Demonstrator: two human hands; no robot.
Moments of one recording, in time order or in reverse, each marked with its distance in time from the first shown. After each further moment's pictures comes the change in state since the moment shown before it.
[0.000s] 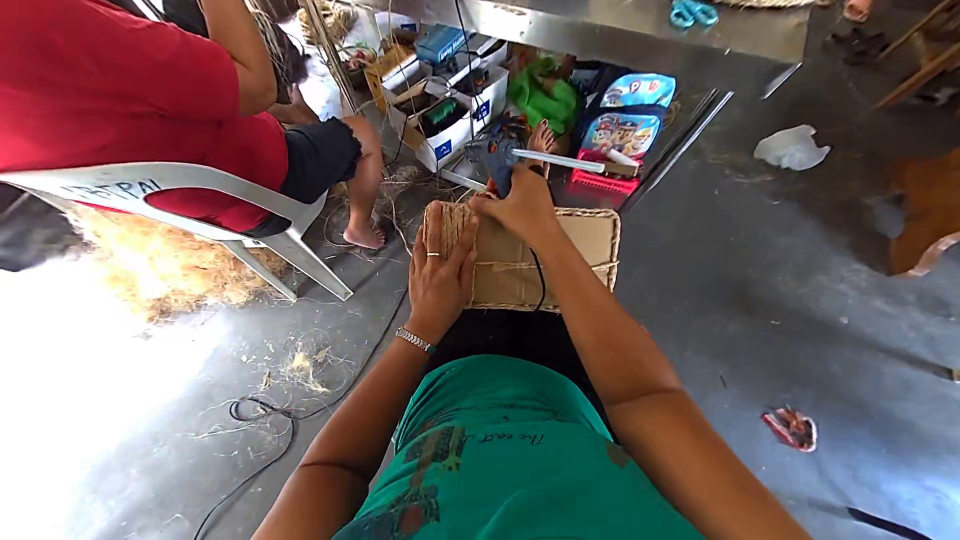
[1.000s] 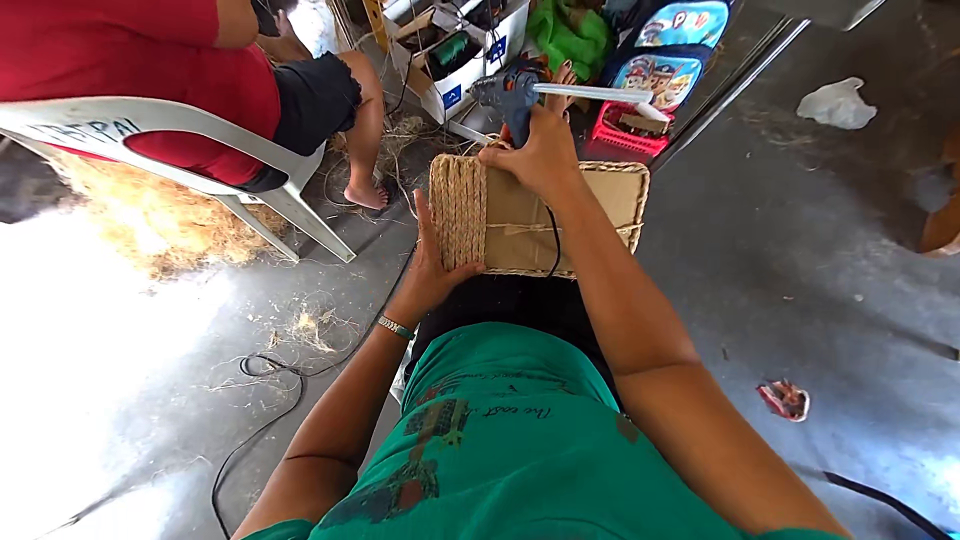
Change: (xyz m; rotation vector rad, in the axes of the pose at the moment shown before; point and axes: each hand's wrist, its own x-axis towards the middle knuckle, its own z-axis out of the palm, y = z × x) left_hand -0.039 -0.031 -0.017 -0.670 -0.202 -0.182; right_hand 0.010 0.002 0.006 -0.039 -0.017 -0.046
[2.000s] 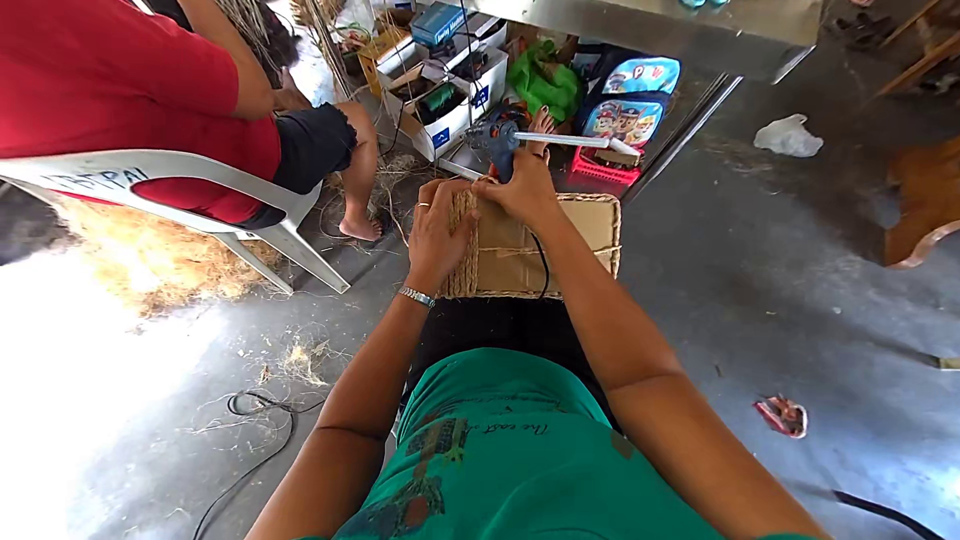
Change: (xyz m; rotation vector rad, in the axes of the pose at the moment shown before) left_hand 0.102 0.036 0.003 0.259 0.134 0.013; right_hand 0.007 0.009 -0.001 0.031 0.007 0.024
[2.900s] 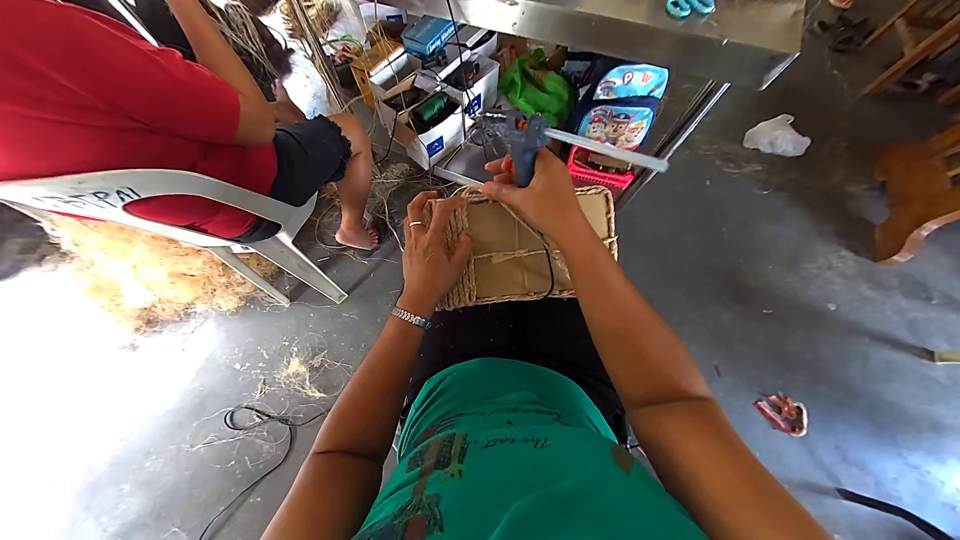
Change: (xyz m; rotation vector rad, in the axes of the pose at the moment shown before) left_hand -0.011 -0.007 0.002 0.089 0.069 0.099; right_hand -0.013 -0.004 -0.025 0.238 0.049 -0.075
